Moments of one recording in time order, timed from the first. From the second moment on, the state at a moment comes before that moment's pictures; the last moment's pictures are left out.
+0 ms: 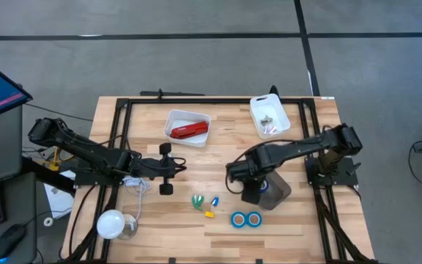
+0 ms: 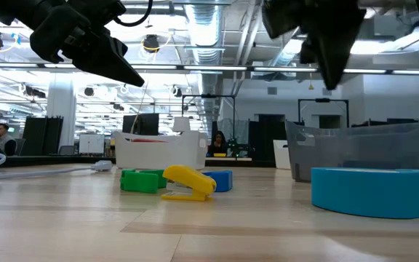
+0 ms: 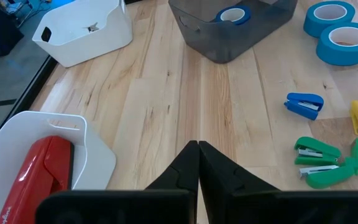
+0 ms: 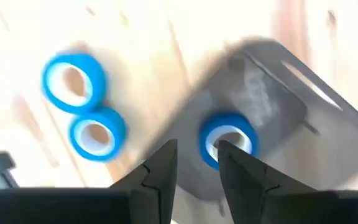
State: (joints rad) left arm -0.29 1.13 0.54 0.00 -0.47 0.02; right arm 0.24 1.75 1.48 -1.23 -0.06 0.48
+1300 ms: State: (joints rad) left arm -0.29 1.13 0.54 0.00 -0.47 0.02; right arm 0.44 2.02 1.47 -0.84 -0.08 0.68
